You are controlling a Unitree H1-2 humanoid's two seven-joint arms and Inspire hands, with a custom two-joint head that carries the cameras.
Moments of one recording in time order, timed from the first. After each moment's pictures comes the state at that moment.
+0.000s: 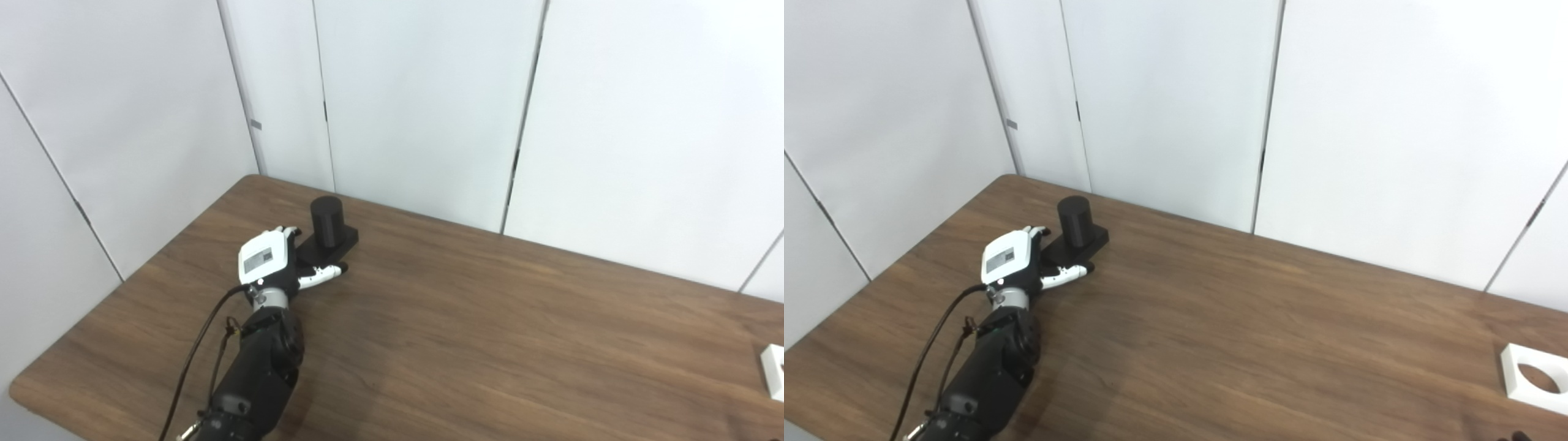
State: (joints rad) left arm -0.32 0.33 0.06 0.31 0.87 0.47 0.19; right arm 0.29 -0.16 -0.12 -0.28 0.13 0.02 0.05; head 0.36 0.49
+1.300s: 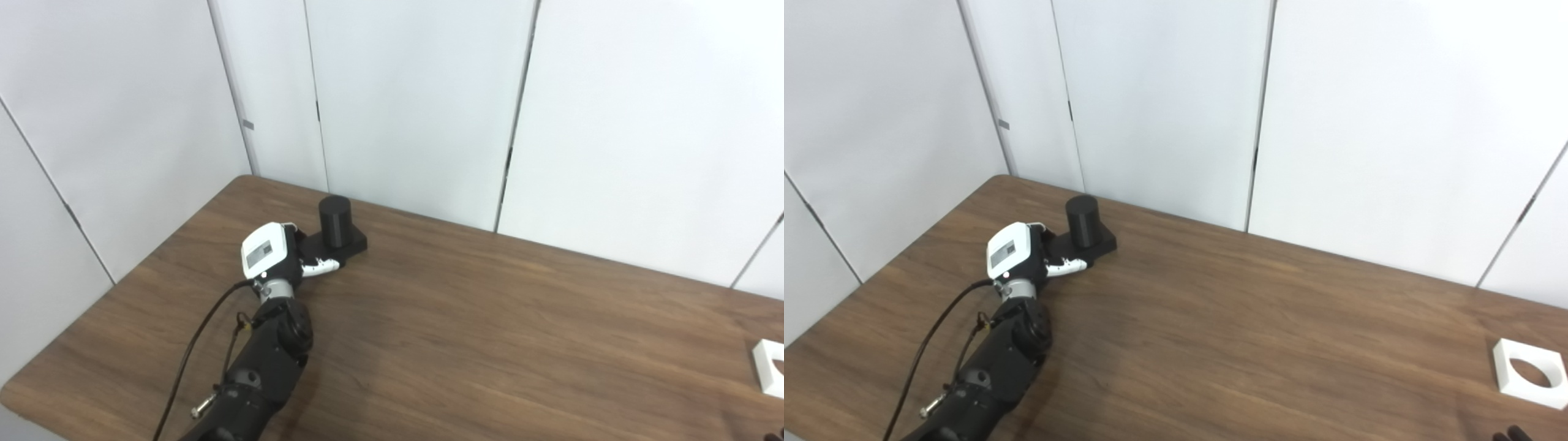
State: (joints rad) left arm -0.42 0.34 0.02 0.52 0.65 0.38 0.42; right arm 0.29 -0.15 -0.11 -0.29 0.12 0.03 0.02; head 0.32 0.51
